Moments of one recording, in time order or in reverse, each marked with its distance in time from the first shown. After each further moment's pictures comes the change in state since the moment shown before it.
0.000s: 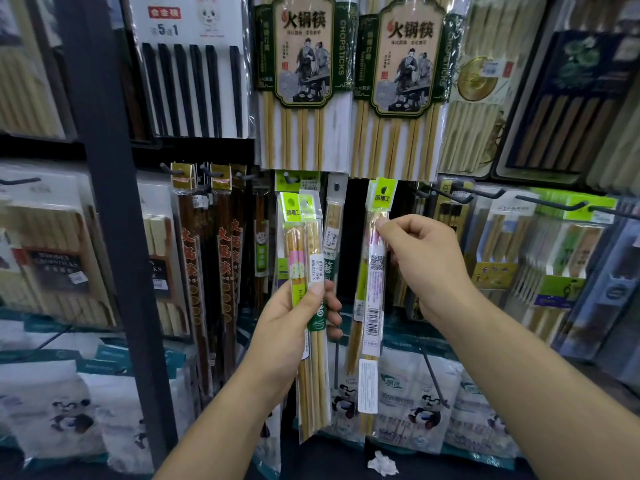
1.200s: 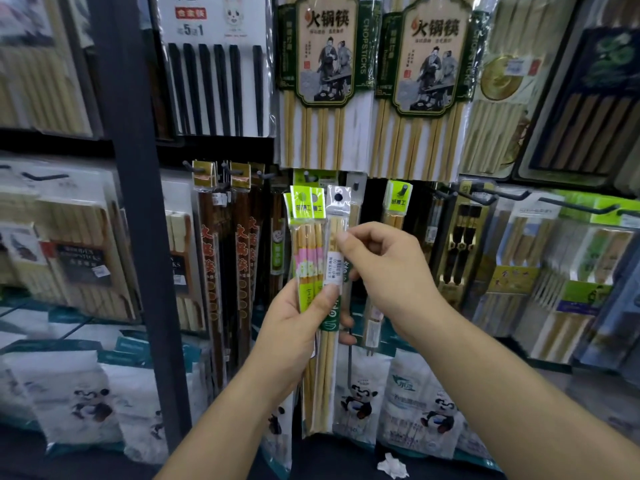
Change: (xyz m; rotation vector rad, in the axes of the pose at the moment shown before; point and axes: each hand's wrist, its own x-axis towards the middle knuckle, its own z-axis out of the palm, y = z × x) left_hand -0.007 0.014 -0.005 0.011 -0.036 0.061; right_hand -0.025 -0.008 0.047 0.109 -0.230 -0.102
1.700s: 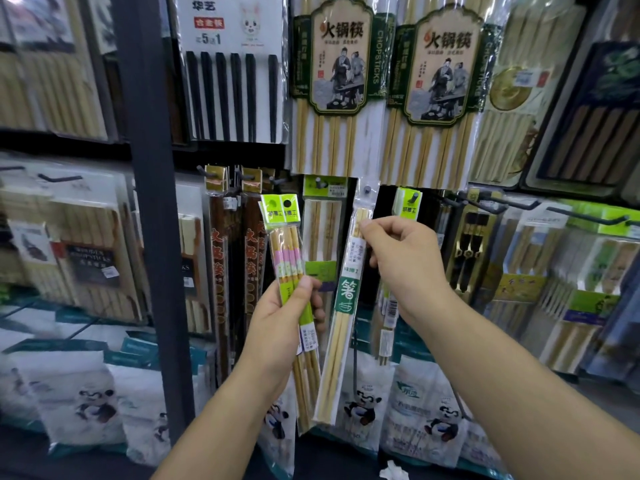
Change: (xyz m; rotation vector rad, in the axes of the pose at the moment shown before) left_hand 0.006 0.006 -0.021 0.007 0.182 -0.038; right_hand 0.021 -0.002 0.000 0.001 0.167 0.085
